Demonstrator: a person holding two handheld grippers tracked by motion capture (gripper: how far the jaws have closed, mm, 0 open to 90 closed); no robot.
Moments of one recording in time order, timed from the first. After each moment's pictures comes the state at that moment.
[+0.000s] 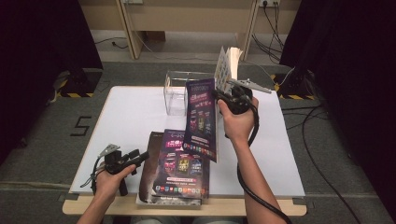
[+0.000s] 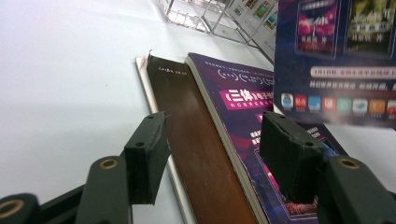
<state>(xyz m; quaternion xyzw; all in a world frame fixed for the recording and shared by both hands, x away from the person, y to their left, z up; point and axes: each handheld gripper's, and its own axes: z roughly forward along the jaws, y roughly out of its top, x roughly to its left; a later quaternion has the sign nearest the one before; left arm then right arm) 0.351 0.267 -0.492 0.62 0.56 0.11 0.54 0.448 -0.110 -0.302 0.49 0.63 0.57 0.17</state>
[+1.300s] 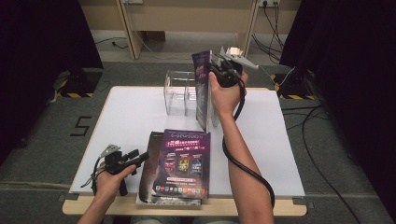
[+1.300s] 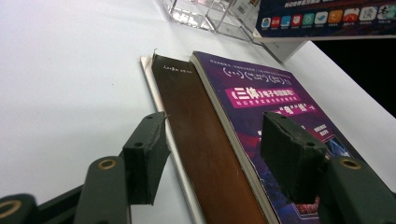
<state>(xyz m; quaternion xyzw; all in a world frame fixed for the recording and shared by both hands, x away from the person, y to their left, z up) 0.352 0.267 -0.495 0.63 0.56 0.12 0.53 0.511 -0.080 -0.274 0.49 0.59 0.59 0.24</state>
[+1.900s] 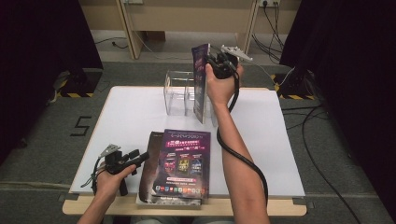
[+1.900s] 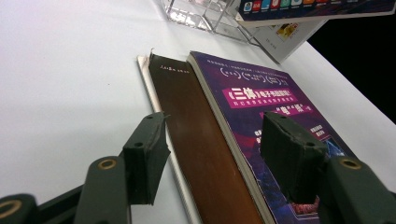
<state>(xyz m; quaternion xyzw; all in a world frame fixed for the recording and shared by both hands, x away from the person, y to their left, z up) 0.353 0.268 -0.496 0.63 0.56 0.11 0.54 0.542 -0.070 -0.274 0.50 0.58 0.60 0.25</state>
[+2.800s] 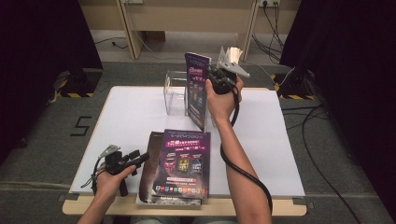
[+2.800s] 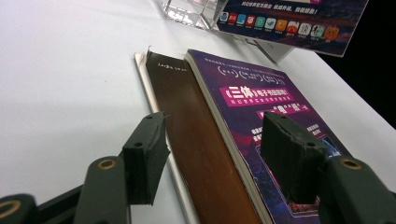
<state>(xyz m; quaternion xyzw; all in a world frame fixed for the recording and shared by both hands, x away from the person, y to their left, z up) 0.352 0.267 -0.496 0.62 0.56 0.11 0.54 0.510 -0.073 -0.304 0.49 0.60 0.56 0.29</state>
